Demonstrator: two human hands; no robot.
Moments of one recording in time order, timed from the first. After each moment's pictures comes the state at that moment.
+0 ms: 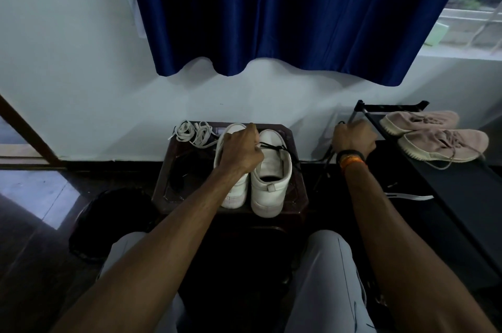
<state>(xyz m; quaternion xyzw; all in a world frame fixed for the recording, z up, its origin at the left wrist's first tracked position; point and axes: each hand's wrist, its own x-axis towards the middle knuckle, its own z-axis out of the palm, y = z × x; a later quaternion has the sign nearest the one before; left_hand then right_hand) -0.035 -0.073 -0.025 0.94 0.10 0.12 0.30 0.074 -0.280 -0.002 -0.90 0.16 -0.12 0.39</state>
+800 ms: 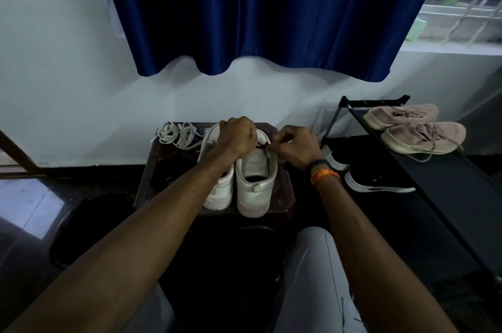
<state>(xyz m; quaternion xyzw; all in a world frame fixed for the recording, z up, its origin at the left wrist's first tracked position) 0.019 -0.077 -0.028 0.96 0.07 0.10 0.24 0.031 -0.247 -0.009 -0.91 -0.13 0.03 0.39</state>
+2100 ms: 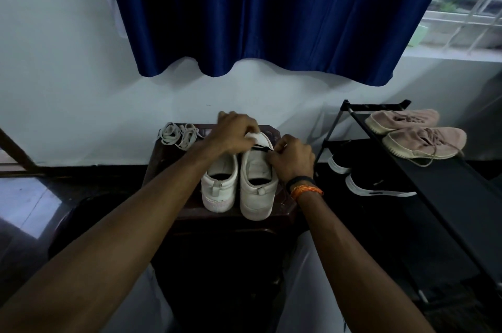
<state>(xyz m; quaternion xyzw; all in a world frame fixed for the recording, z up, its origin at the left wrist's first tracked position) 0.010 -0.048 -0.007 0.97 -0.04 0.07 0.23 0.005 -0.222 -0.023 -0.94 -0.04 -0.03 0.34</state>
